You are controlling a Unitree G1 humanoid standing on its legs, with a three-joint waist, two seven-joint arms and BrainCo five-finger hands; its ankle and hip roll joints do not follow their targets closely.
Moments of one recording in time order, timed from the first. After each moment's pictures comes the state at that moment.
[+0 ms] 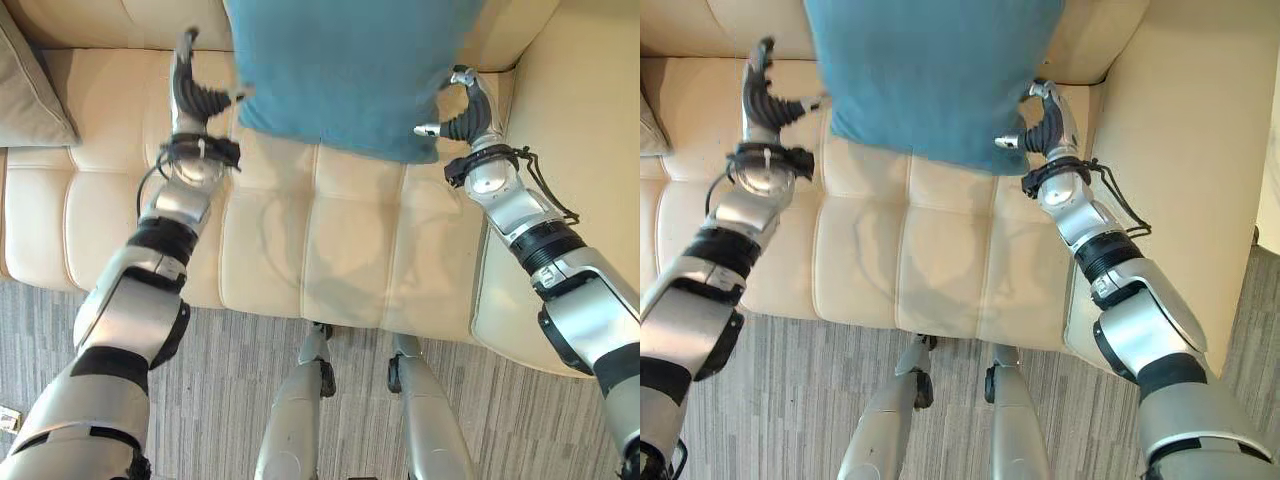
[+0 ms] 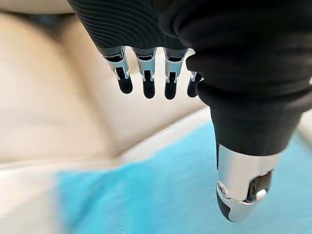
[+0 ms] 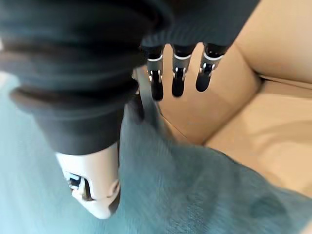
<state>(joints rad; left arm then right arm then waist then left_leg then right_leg) -1.05 0.58 -0.41 0.93 -0.31 -0.20 0.43 -1.17 -0.55 0.60 0.85 0.14 -0.08 -0.39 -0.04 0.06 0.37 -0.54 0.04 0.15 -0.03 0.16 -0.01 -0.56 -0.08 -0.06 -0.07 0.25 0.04</state>
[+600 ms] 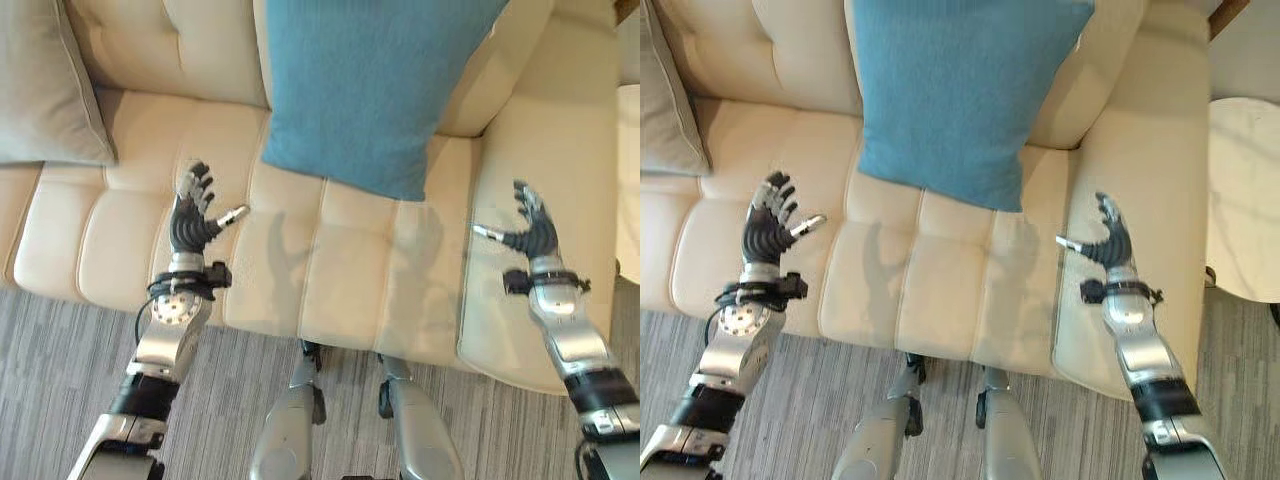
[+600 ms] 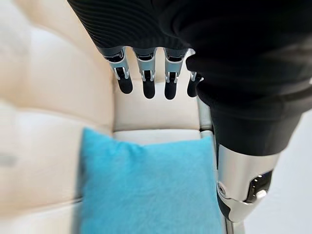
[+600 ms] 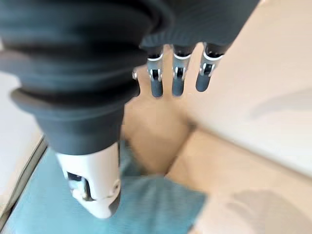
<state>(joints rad) -0.10 0.50 -0.02 0.14 -0.41 -0.23 0.18 -0.12 -0.53 -0.04 0.27 0.12 -0.11 -0.19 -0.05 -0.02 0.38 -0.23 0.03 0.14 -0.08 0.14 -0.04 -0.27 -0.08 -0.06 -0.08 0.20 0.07</state>
